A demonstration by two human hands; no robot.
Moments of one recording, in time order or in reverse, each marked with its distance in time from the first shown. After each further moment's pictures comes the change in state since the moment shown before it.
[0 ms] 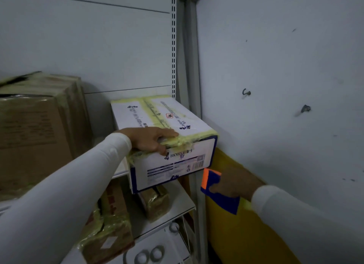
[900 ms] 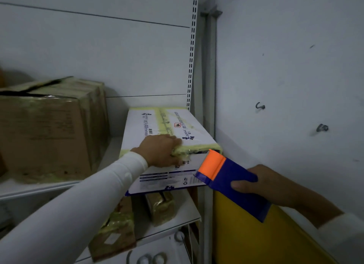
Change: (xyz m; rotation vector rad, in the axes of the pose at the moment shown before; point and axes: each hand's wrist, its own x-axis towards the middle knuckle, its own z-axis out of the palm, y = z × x) left_hand -0.014 0.043 0.033 0.479 0.385 -0.161; right_hand -0.034 0.064 -0.053 0.788 -0.177 -0.639
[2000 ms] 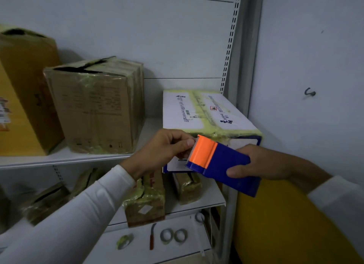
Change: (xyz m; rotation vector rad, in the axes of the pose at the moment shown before) left_hand -0.119 -0.028 0.005 -1.386 0.211 -0.036; right_hand 0.067 -0.045 0.060 -0.154 -0.281 -0.021
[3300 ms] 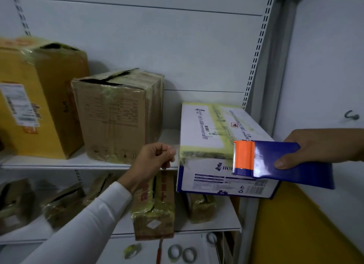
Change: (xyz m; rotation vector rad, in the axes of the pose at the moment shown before) left_hand -0.001 -0.048 -0.043 0.064 0.434 -0.187; right_hand 0.001 -0.053 -0.096 -0.363 -0.022 0.258
